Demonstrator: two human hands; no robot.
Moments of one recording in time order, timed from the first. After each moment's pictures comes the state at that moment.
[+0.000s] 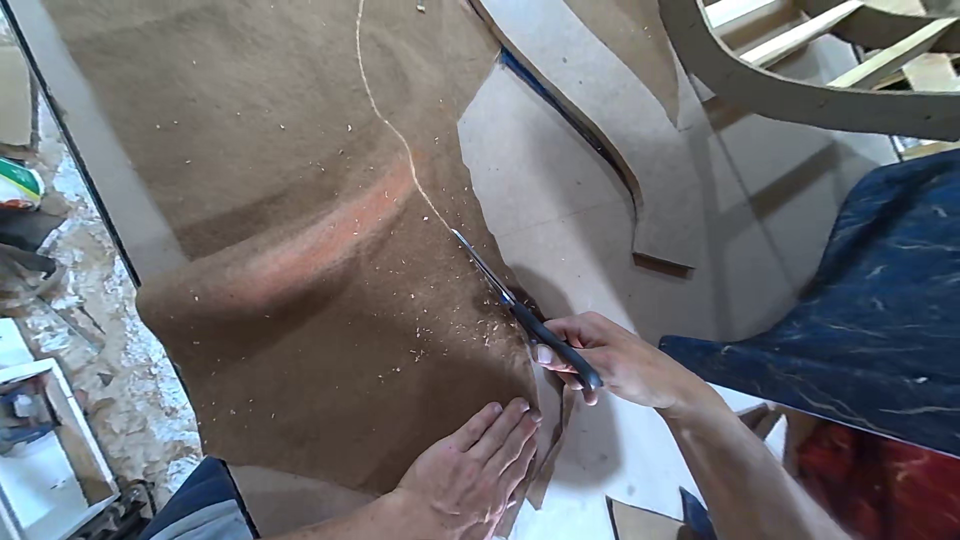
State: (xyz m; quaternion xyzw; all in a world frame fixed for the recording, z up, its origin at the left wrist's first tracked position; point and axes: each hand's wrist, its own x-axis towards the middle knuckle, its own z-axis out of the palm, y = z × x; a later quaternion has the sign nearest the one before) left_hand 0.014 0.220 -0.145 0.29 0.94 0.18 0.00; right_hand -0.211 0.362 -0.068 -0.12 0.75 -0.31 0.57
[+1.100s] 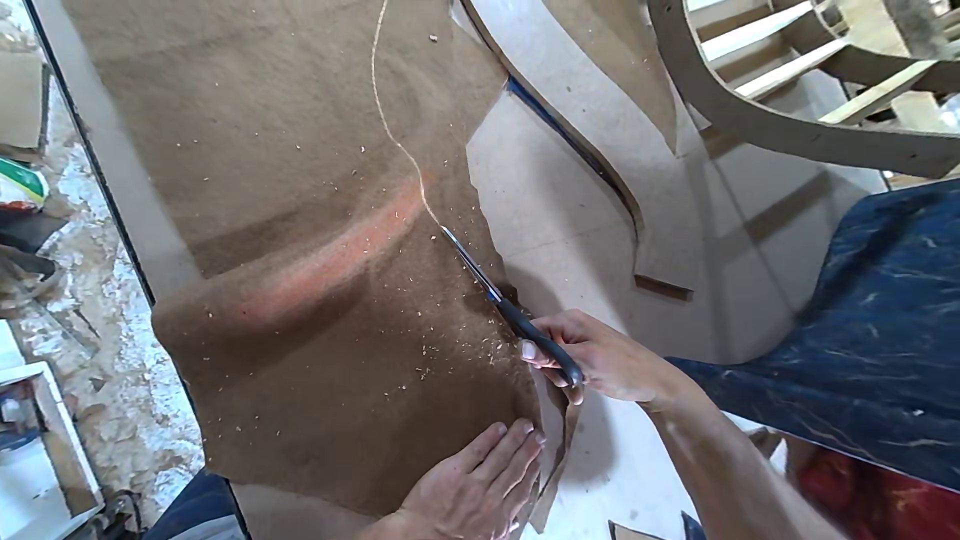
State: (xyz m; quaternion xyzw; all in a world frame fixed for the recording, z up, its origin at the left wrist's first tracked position) left_hand 0.014 0.221 -0.148 0.29 0.94 0.17 -0.02; right_hand -0.226 0.329 -0.068 -0.12 0.73 -0.32 0.59
